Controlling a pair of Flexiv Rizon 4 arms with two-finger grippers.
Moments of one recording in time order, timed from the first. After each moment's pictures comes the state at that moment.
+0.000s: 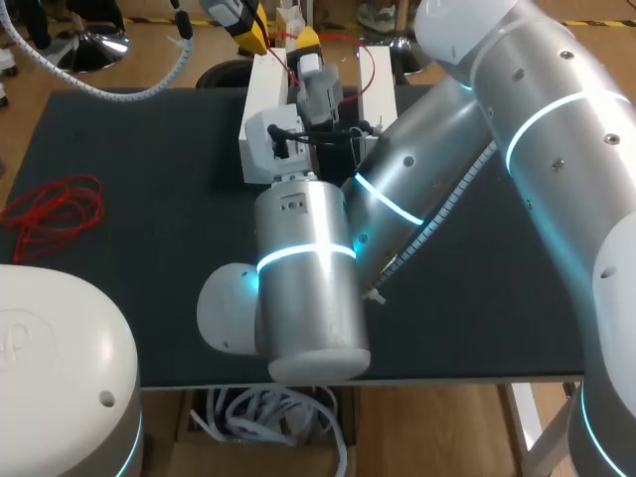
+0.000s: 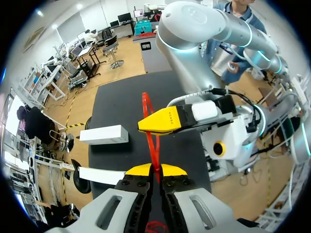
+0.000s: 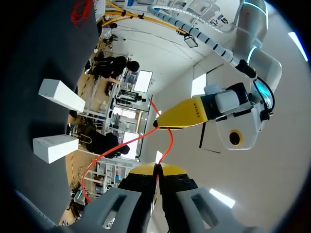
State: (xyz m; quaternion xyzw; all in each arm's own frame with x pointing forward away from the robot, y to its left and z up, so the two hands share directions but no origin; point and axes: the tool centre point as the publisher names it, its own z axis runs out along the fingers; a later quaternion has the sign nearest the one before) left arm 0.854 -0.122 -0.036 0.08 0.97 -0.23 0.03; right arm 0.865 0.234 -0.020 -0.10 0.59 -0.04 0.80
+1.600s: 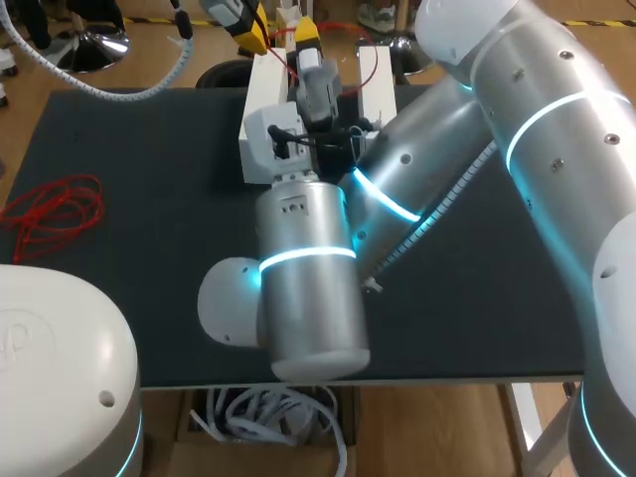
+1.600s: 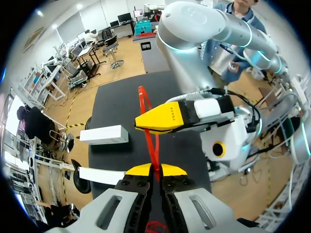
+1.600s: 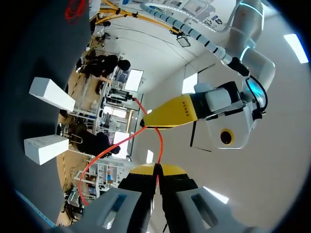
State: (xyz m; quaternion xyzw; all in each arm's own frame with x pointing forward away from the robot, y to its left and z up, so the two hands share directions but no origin) left arm 0.854 -0.122 -0.036 0.08 0.97 -0.23 0.03; right arm 0.865 0.237 -0.003 -0.09 0.55 -0.04 0.83
